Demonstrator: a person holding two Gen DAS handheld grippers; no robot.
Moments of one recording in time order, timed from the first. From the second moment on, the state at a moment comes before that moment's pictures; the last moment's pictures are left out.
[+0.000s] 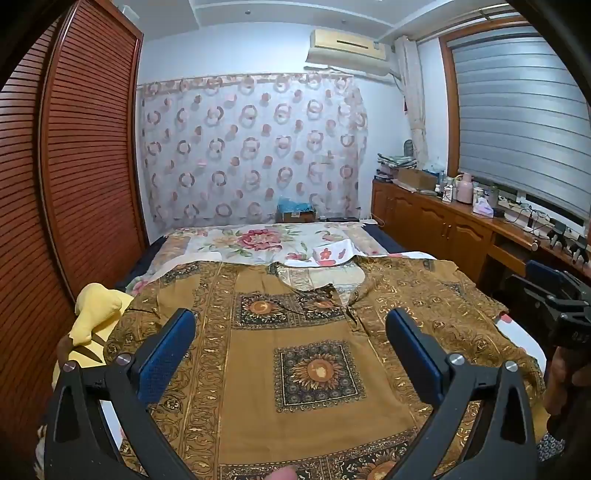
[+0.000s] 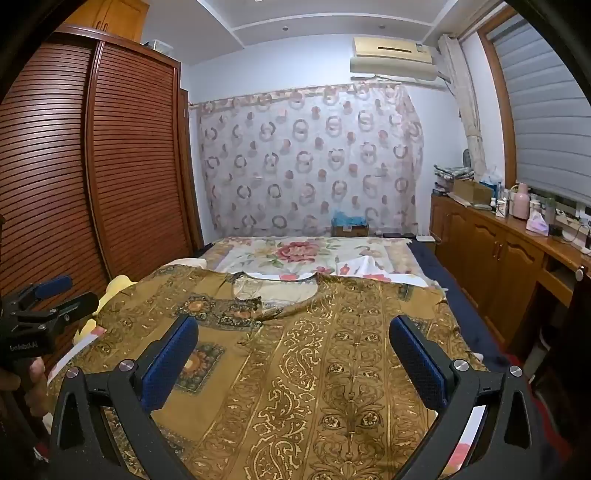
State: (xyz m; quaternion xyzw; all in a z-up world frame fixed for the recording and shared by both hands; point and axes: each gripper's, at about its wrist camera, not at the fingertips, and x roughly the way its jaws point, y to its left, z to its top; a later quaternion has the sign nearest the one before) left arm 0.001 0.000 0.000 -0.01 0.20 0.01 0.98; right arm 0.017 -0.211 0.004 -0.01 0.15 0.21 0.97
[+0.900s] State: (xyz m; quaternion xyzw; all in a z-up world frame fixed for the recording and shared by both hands) left arm 0.000 -0.002 -0.002 -0.01 0.20 0.01 0.98; right arm 0.015 -0.209 0.003 -0.01 0.15 0.21 0.97
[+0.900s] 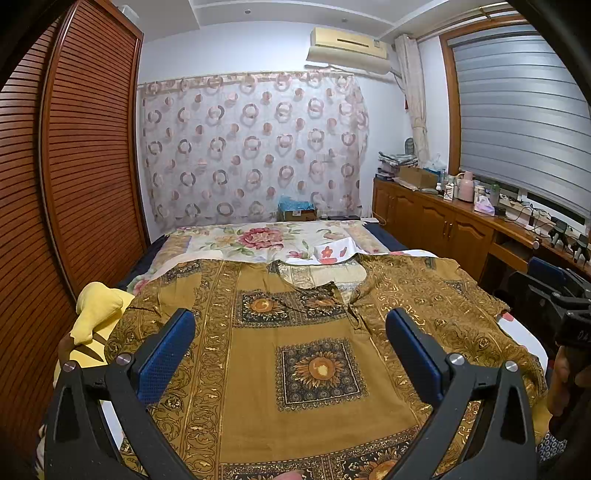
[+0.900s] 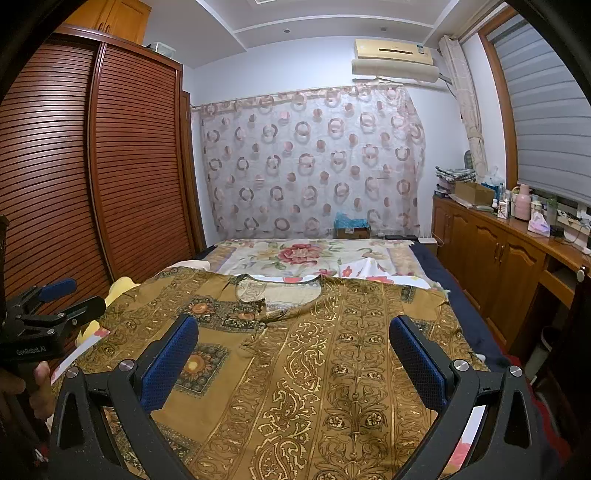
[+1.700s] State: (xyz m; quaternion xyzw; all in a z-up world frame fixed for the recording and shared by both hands) left arm -0.001 0.001 -0.002 0.00 0.20 0.01 0.98; right arm 0.015 -0.210 0.002 -0.01 0.15 0.21 0.97
